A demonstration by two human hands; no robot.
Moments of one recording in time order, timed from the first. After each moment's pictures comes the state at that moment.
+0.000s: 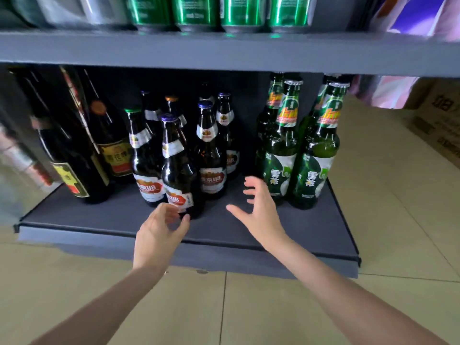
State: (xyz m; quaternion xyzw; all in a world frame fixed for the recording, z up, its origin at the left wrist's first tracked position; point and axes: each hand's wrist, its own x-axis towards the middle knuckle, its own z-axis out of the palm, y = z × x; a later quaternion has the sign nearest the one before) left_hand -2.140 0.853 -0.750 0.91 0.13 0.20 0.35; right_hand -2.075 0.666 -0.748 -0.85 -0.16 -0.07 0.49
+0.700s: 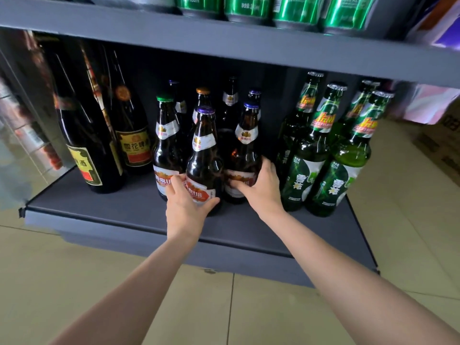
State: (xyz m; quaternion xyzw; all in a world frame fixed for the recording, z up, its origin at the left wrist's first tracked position) left_hand -2.107 0.855 -0.733 0.84 0.19 0.21 0.46; right_hand -2.033 0.722 -0.727 -0.87 -0.09 -0.12 0.47
